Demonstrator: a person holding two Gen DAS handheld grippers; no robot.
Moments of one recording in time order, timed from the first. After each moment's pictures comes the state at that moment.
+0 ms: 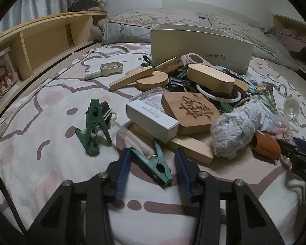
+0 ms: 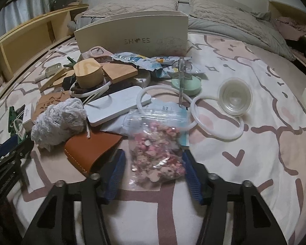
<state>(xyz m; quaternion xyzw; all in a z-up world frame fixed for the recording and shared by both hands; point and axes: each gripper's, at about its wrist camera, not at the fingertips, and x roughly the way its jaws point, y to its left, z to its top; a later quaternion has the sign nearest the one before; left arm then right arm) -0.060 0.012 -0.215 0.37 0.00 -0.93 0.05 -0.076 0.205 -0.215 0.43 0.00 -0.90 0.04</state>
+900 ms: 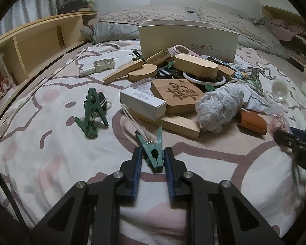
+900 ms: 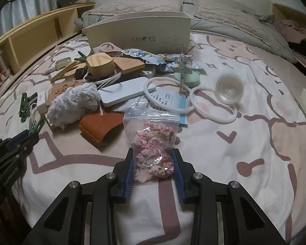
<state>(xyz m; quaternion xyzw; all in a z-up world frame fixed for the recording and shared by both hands) -0.036 0.021 -0.215 0.39 -0.02 -0.92 0.02 -0.046 0.207 -0.209 0.43 0.01 -0.90 0.06</state>
